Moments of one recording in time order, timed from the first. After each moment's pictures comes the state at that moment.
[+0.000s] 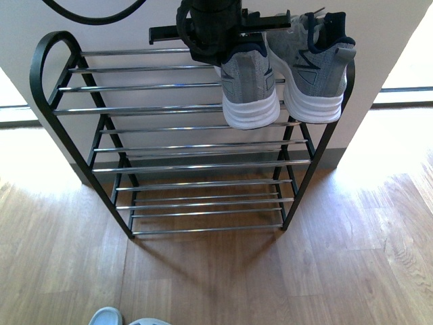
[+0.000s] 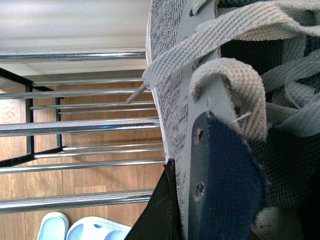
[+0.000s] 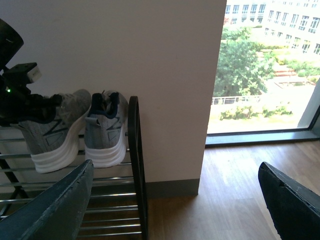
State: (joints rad) left arm -0.51 2.42 1.94 -0.41 -0.16 -0.44; right arm 0.00 0.01 0.02 0.00 0.00 0.00
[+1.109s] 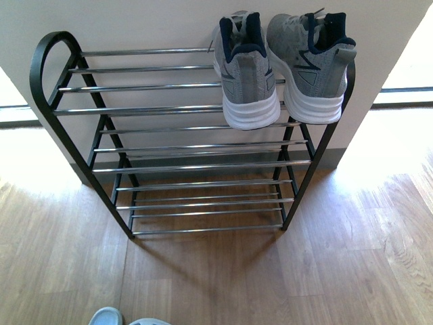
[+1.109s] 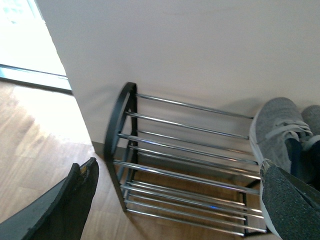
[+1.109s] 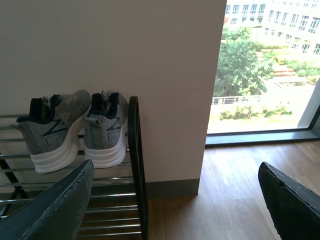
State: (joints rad) left arm -0.46 1.29 0.82 0.07 -0.54 -0.37; right arm 0.00 0.01 0.02 0.00 0.00 0.00
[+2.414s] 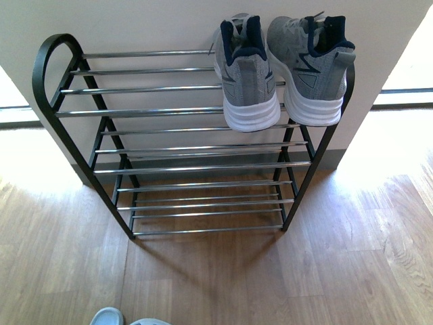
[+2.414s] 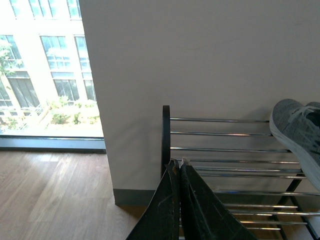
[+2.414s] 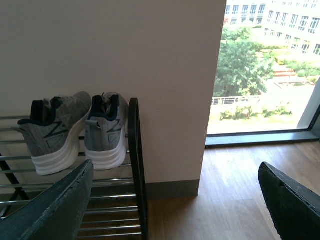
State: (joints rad) left arm -0.01 0.48 0.07 0.41 -0.01 -0.01; right arm 0.00 0.01 0.02 0.00 0.00 0.00
